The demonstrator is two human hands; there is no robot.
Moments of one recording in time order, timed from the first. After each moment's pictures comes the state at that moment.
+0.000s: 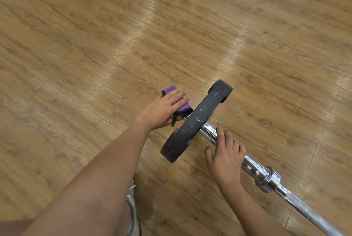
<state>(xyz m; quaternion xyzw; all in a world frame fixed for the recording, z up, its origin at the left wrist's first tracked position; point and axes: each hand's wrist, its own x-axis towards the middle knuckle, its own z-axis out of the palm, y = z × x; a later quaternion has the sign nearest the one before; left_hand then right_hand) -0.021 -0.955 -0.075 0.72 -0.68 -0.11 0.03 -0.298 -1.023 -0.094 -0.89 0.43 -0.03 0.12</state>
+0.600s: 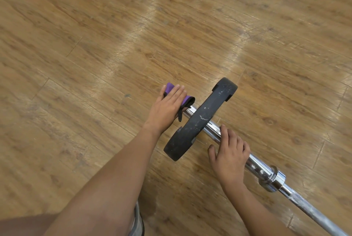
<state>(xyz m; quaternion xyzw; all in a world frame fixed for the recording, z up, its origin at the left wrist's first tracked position) -0.044 -0.951 -0.084 0.82 -0.57 -0.04 0.07 -0.298 -1.022 -0.094 -0.90 0.43 -0.03 0.11</state>
